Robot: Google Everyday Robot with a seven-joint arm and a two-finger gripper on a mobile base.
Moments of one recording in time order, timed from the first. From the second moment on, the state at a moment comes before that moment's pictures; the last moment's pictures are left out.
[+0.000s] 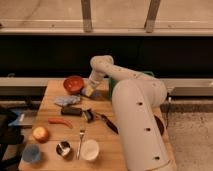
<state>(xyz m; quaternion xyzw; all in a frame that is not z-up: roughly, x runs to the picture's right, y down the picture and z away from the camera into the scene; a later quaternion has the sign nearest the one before) -0.086 0.013 0.961 -0.35 -0.07 0.29 0.89</state>
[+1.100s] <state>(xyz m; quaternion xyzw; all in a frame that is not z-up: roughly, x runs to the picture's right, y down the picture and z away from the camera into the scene) -0.025 0.012 0.977 -0.35 0.00 0.32 0.88</state>
